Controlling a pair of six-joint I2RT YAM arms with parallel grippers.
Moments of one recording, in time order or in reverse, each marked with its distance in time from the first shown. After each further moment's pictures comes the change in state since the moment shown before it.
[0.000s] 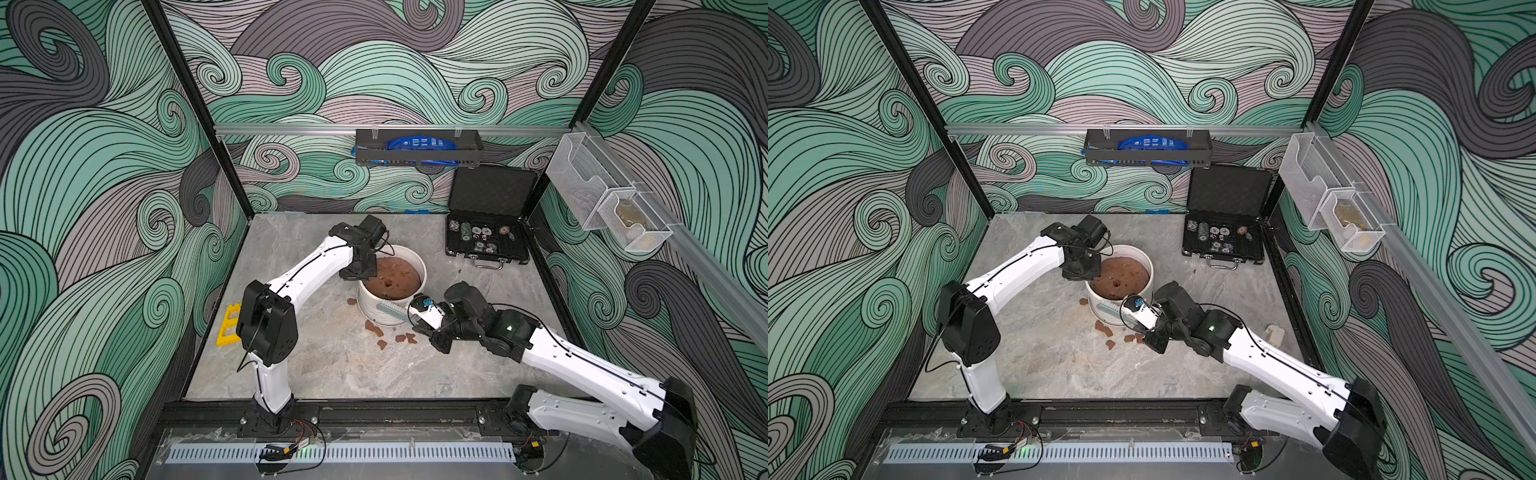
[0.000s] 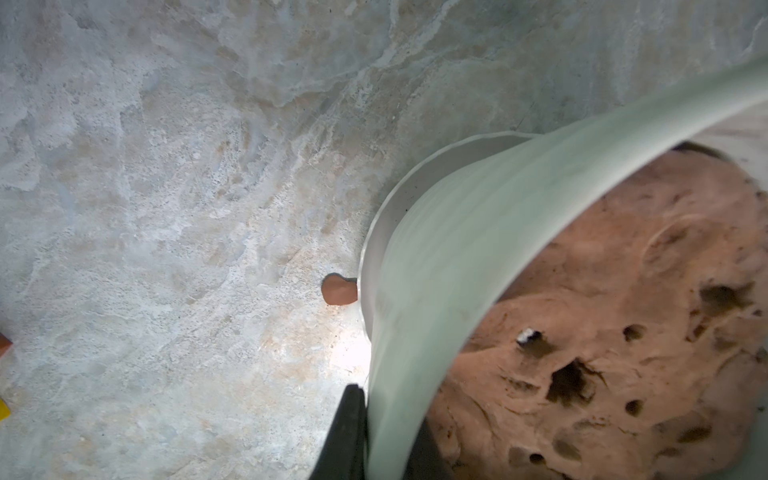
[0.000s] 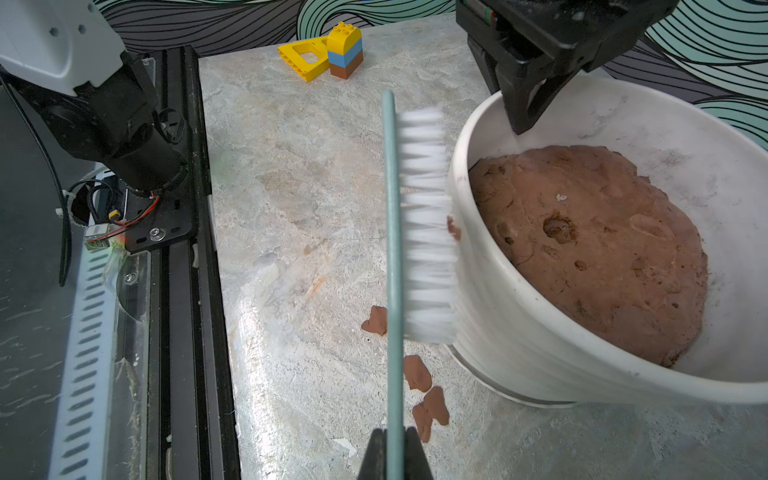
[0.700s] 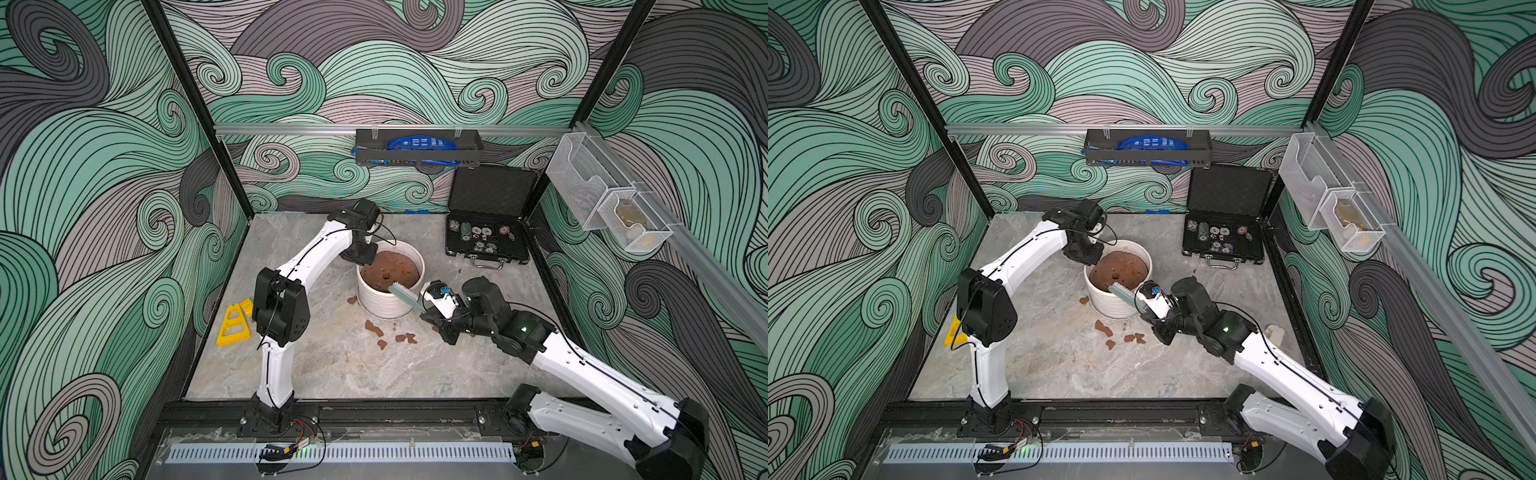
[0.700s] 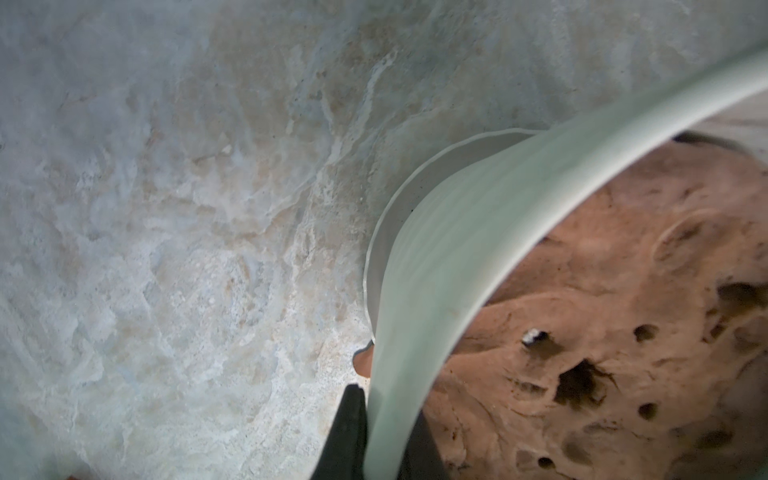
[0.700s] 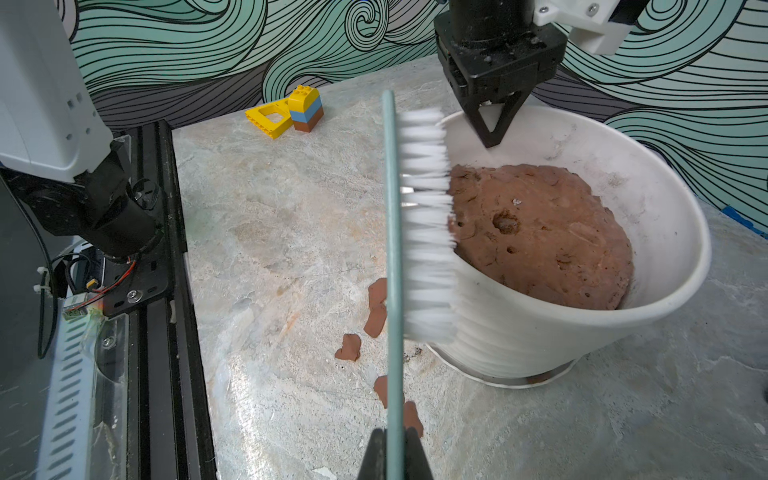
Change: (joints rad) left arm 0.086 0.181 0.250 -0.016 0.115 0.518; right arm -0.117 -0.087 -0.036 0.065 -0.046 0.062
